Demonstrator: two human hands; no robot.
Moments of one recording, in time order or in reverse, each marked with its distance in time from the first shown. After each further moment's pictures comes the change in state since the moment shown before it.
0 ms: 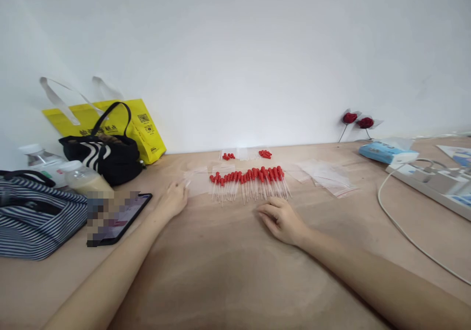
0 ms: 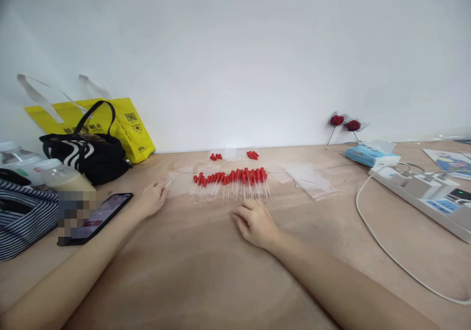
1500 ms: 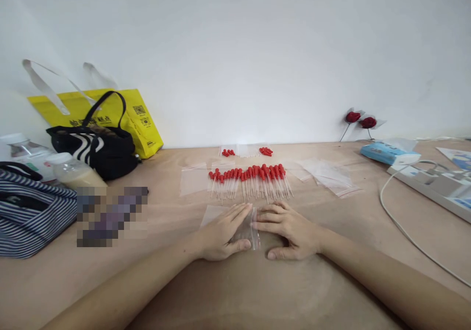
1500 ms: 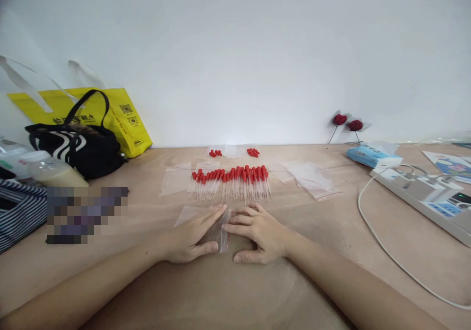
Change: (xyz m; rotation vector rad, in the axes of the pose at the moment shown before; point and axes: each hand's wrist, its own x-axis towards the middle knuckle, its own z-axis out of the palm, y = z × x) left_hand -0.069 0.086 0.002 -0.520 -0.342 0.856; right_hand 0.000 -0.009 -0.035 0.045 -0.459 -0.291
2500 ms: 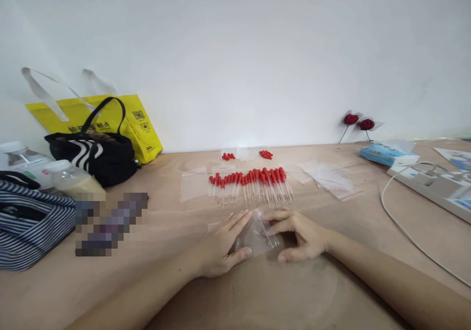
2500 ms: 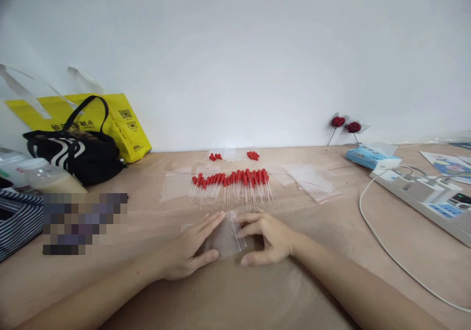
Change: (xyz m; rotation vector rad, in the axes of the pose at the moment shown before) left_hand -0.012 0.004 0.003 0.014 0.060 -0.032; right_hand -0.005 0.009 -0.005 0.293 0.083 0.054
